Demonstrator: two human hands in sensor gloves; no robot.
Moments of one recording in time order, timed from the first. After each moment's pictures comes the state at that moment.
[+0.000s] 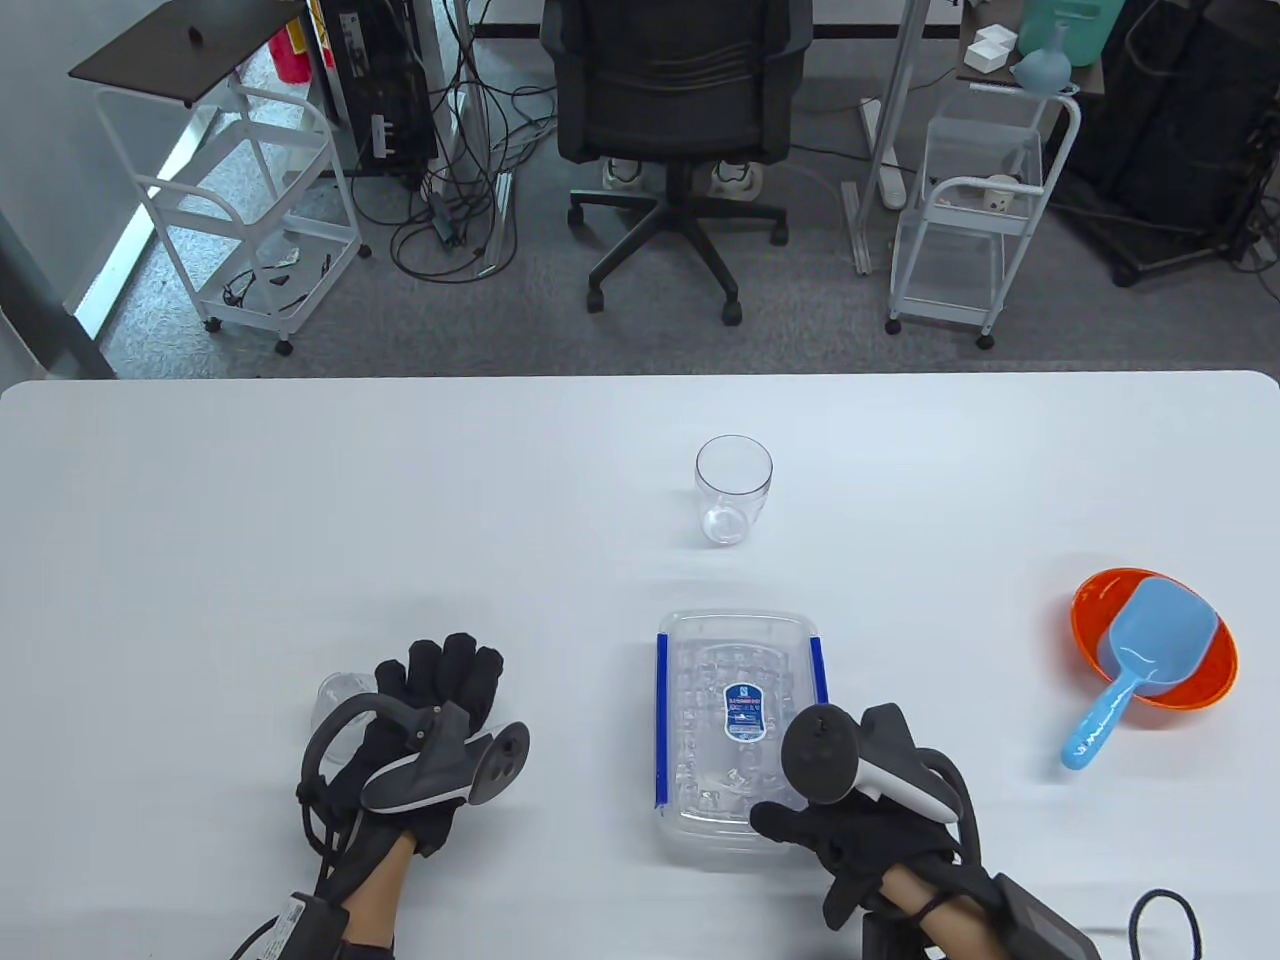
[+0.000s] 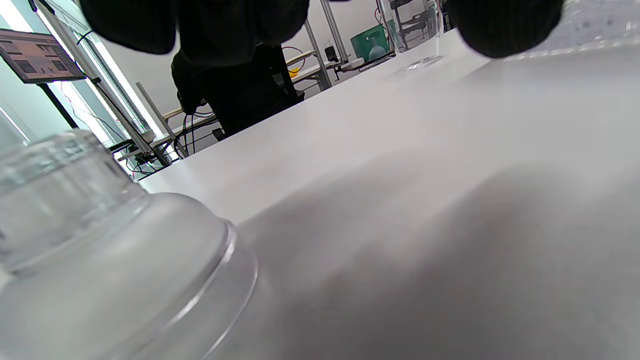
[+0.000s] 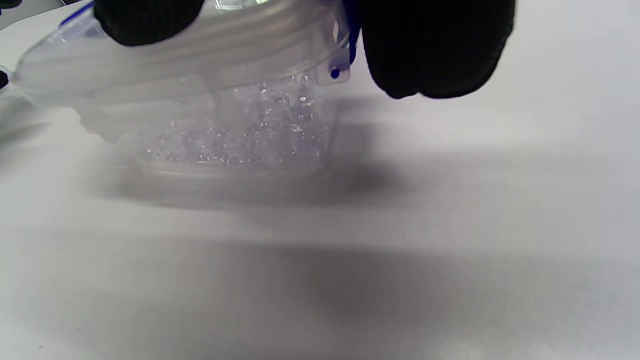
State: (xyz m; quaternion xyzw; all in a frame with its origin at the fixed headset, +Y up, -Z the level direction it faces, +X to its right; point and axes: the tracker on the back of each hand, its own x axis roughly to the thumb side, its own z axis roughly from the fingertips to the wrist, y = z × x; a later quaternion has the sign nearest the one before) left_hand -0.186 -0.708 -0.274 -0.06 -0.20 -0.20 0.96; right_hand 0.143 -0.699 -0.238 0.11 0.29 0.95 0.09
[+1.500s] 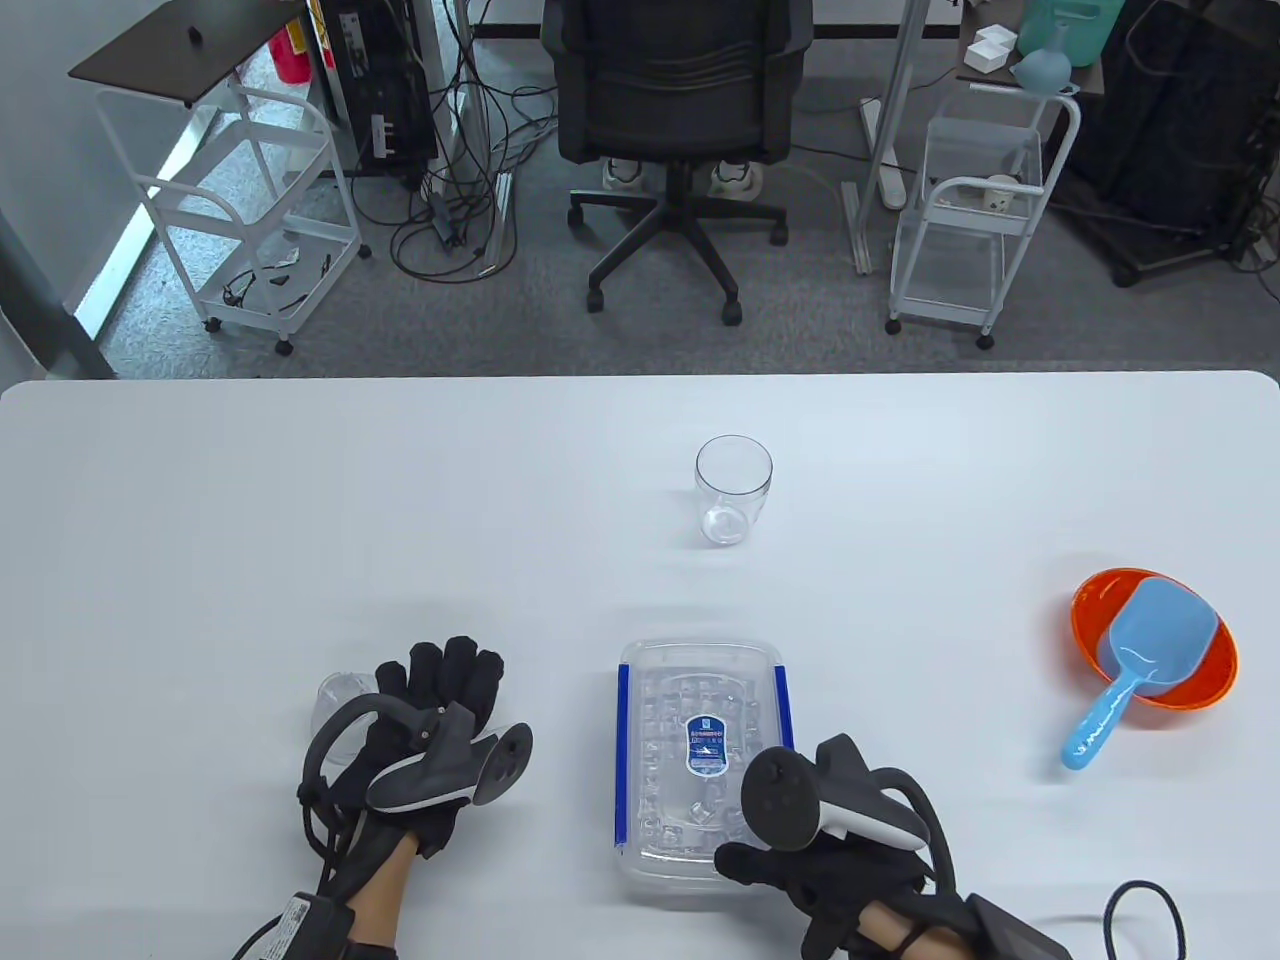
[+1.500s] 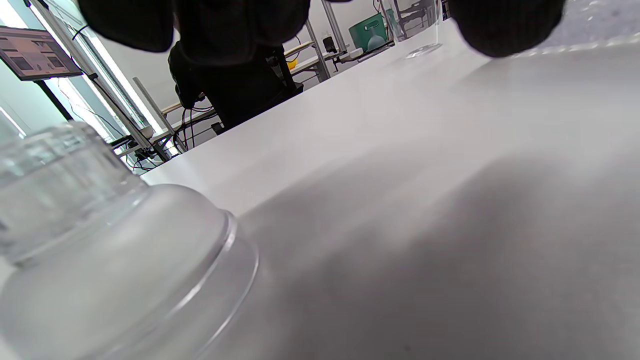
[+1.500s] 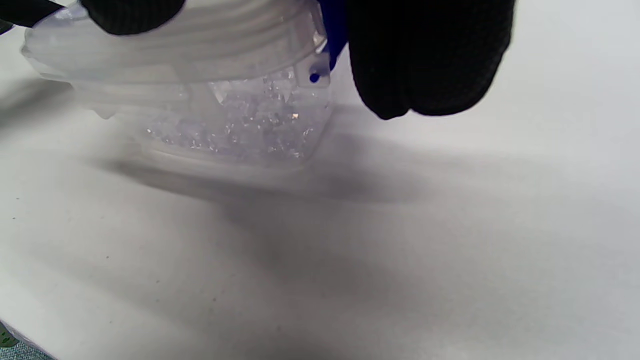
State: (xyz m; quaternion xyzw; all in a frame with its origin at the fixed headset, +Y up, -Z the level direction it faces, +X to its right) left_hand -0.184 -0.709 -0.274 -0.07 -0.19 -0.22 0.95; right_hand 0.116 -0.702 -0.218 0.19 0.29 0.94 0.05
